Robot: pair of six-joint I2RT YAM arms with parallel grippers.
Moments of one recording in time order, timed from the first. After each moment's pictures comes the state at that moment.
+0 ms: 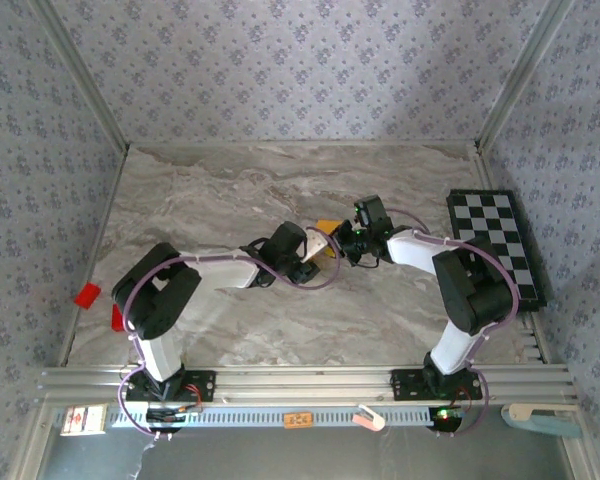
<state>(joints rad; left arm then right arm) -0.83 1.78 0.94 0.02 -0.01 0.14 0.43 1.71 0.90 -0.04 -0.53 1.31</state>
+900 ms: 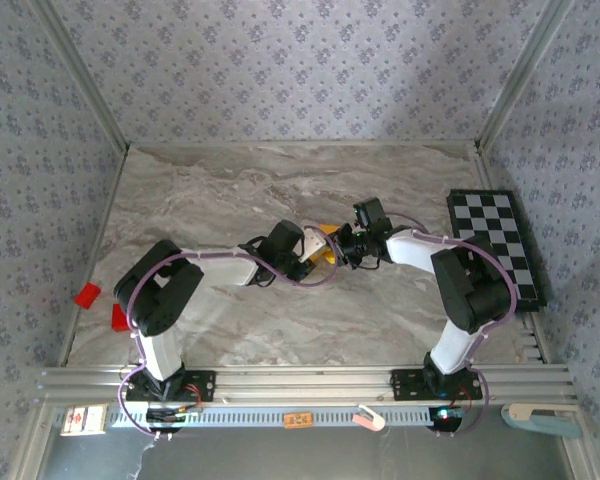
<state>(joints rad) -0.80 1.80 0.94 0.03 0.09 0.12 0.43 1.72 0.90 -0.08 -0.54 1.31</state>
